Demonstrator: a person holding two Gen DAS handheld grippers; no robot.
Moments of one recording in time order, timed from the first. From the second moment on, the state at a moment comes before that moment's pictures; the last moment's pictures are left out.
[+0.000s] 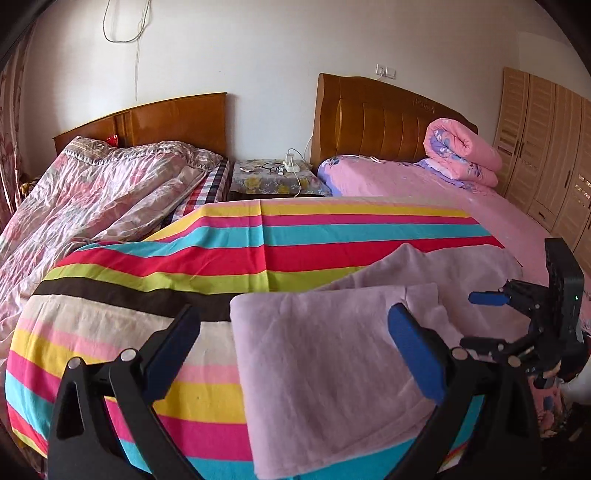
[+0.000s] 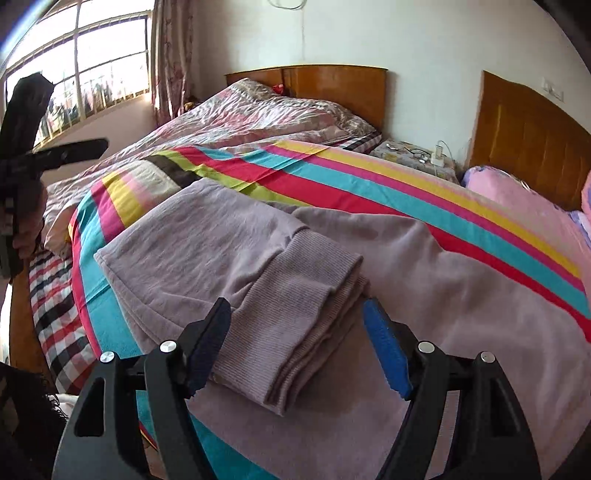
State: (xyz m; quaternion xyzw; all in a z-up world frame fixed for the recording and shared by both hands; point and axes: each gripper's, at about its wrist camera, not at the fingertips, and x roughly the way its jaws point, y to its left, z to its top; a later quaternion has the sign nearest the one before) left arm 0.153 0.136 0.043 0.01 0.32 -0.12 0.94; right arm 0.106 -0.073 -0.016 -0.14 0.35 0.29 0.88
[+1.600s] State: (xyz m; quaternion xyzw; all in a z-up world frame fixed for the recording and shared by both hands) left arm 0.213 0.038 -0.015 0.04 0.37 -0.09 0.92; right arm 0.074 -0.207 -0.023 -0.04 0.37 0.16 0.91
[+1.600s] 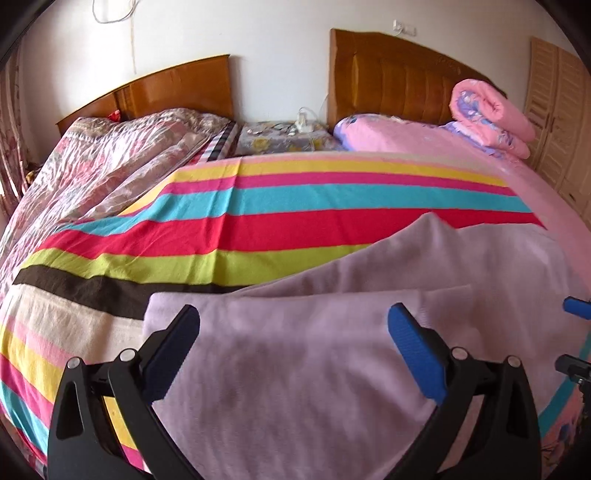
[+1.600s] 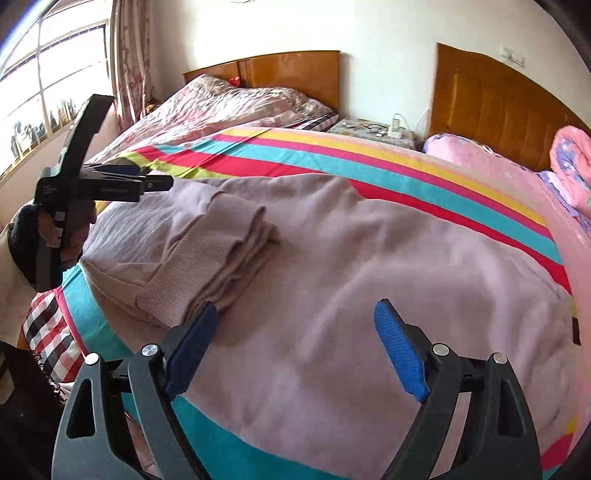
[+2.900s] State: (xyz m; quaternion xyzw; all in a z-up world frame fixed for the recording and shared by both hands) left arm 0.198 -0.139 -0.088 0.19 0.40 -0.22 0.87; right arm 0.176 -0.361 -0.066 -0.01 0.45 -0.02 0.89
